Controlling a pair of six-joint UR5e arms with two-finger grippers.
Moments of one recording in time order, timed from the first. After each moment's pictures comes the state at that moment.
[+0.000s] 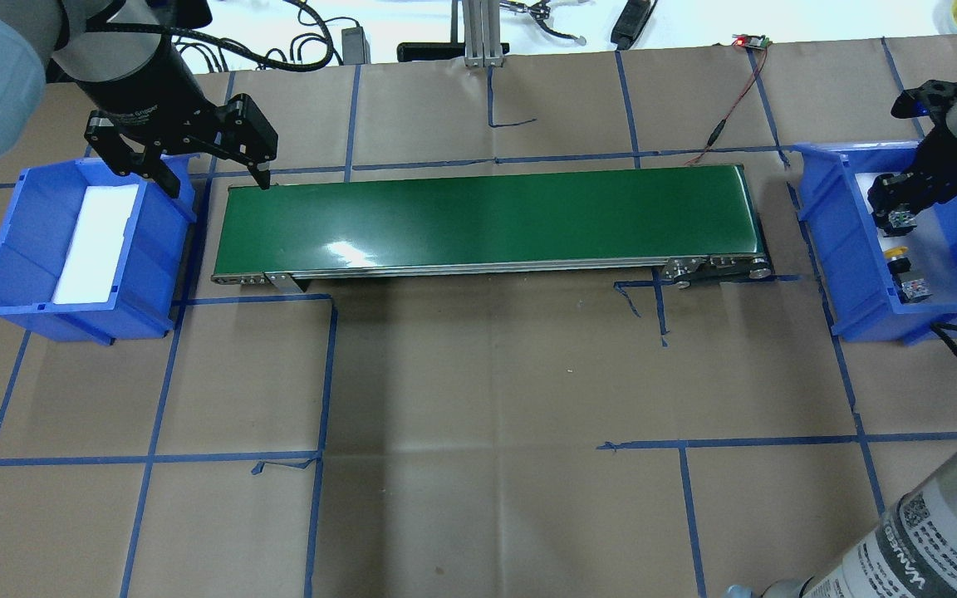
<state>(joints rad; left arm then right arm) -1.53 -1.63 -1.51 -1.57 1.57 -0.02 1.05 -1.03 1.57 -2.06 -1.57 -0.65</state>
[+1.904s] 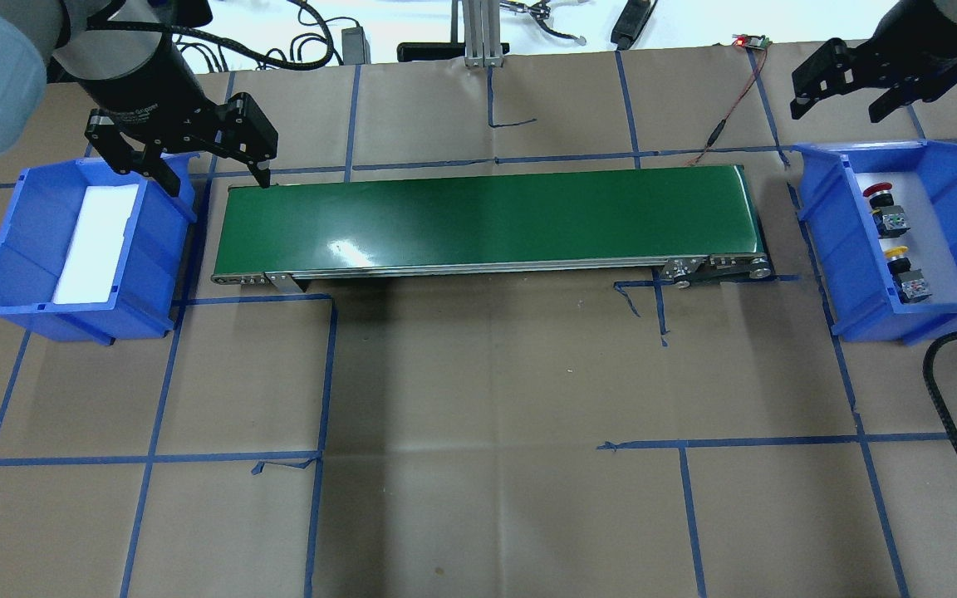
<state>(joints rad) -1.53 -1.63 -1.51 -1.57 1.57 -0.02 1.30 -1.45 1.56 -1.80 -1.41 -0.17</state>
